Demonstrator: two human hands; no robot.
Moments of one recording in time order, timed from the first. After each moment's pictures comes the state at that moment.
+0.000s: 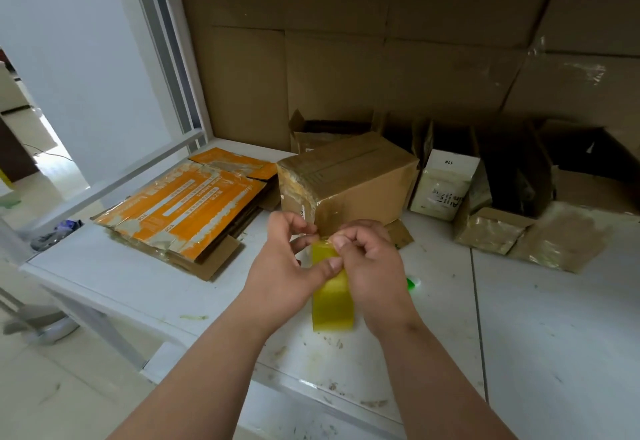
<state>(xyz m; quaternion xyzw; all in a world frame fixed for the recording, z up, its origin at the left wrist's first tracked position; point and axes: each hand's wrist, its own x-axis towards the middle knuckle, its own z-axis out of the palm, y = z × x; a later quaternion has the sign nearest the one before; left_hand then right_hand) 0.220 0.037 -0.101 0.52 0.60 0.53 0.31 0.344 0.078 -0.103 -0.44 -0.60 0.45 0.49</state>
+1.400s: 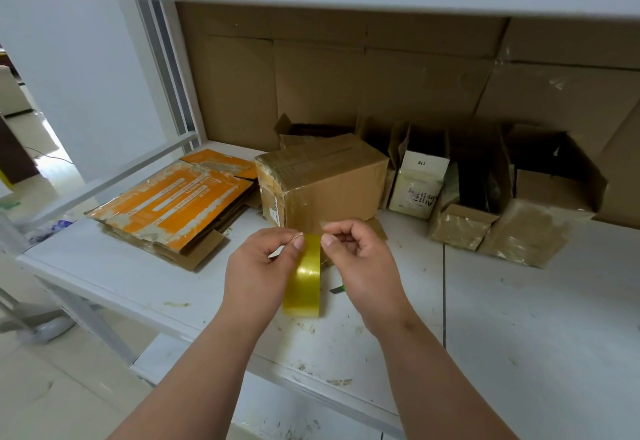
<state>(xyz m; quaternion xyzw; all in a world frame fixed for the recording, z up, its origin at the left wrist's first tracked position) 0.249 0.022 -0.104 0.47 0.65 0.57 0.18 0.385 0.065 -0.093 -0.42 -0.61 0.49 0.45</state>
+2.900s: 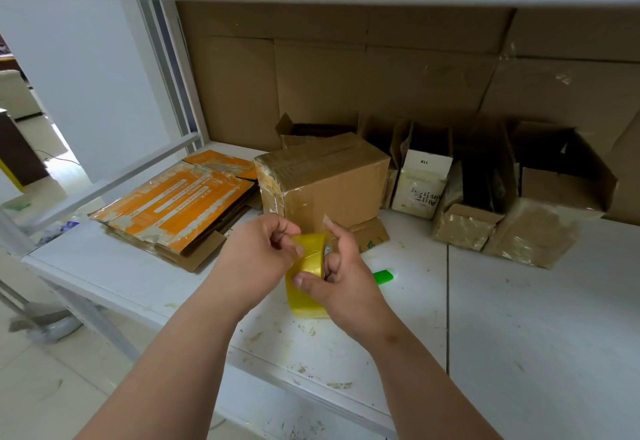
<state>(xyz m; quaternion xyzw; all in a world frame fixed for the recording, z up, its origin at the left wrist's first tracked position) 0.242 0.022 -0.059 0.51 0.72 0.42 0.22 0.382 0.067 -0.123 -0.38 -0.68 0.53 0.35</state>
